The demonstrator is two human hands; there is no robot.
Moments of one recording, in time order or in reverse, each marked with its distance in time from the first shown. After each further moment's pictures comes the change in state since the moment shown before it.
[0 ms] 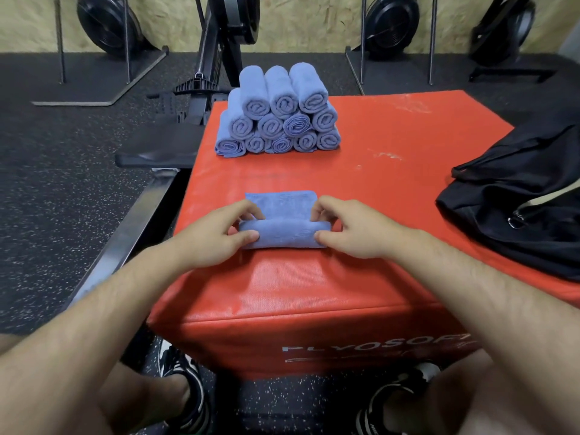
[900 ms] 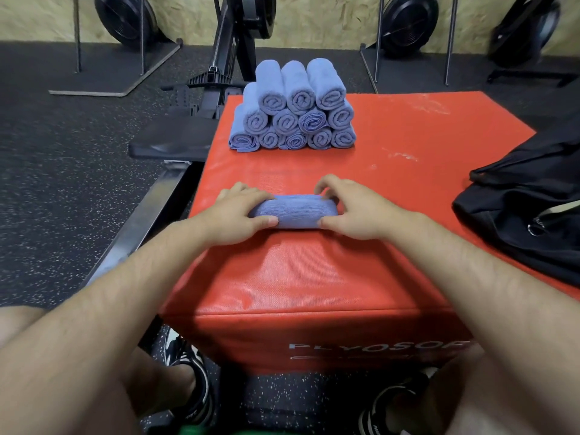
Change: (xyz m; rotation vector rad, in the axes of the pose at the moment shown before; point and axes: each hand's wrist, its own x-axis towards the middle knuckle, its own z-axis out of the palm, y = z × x) left_hand 0.027 -0.011 -0.002 0.286 -0.011 -0.062; right_hand 0.039 0.005 0.000 -0.085 0.003 0.008
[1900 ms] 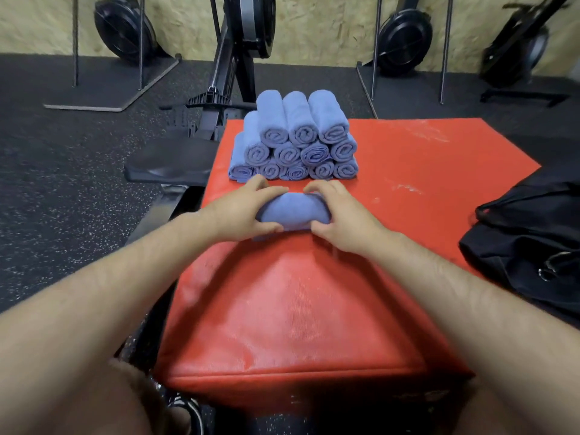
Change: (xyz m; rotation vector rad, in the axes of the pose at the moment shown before) left_hand 0.068 -0.018 -0.040 0.020 0.041 0.171; right_hand 0.060 0.003 -0.004 0.081 0.201 -0.026
